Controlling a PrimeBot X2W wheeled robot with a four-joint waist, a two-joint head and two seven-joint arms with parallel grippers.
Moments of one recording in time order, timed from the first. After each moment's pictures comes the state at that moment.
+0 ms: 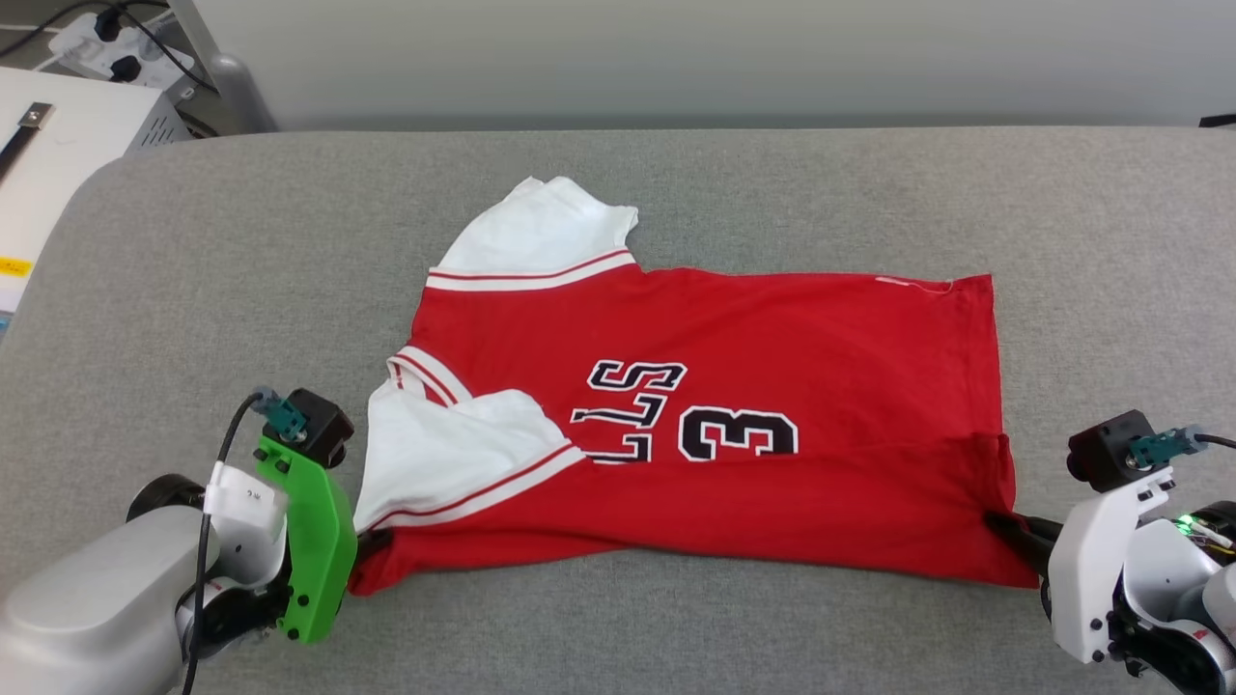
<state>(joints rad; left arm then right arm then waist) -0.75 0.81 -1.27 0.36 -1.21 -0.13 0.34 -0.26 -0.65 0.54 0.20 0.79 0.13 0.39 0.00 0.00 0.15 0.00</state>
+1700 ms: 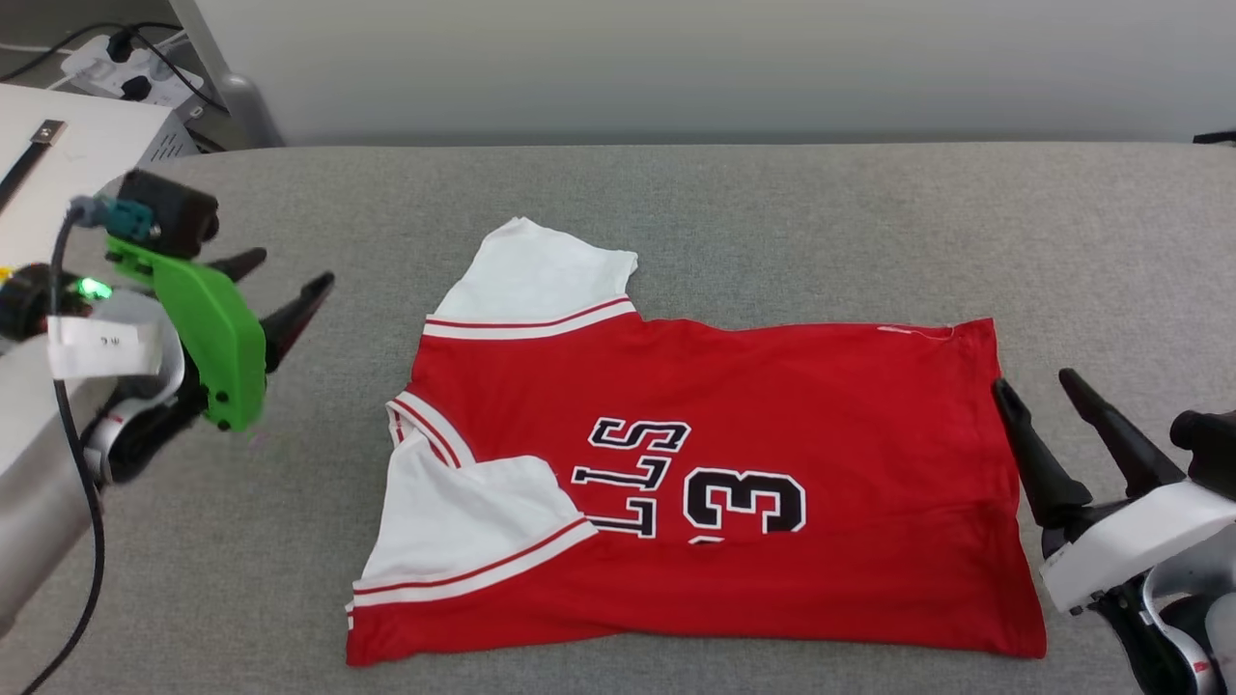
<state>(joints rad) -0.91 0.85 -1.10 0.39 -1.12 -0.09 0.13 -0.06 -0.37 0.13 -0.05 0.55 0.13 0.06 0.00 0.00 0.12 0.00</state>
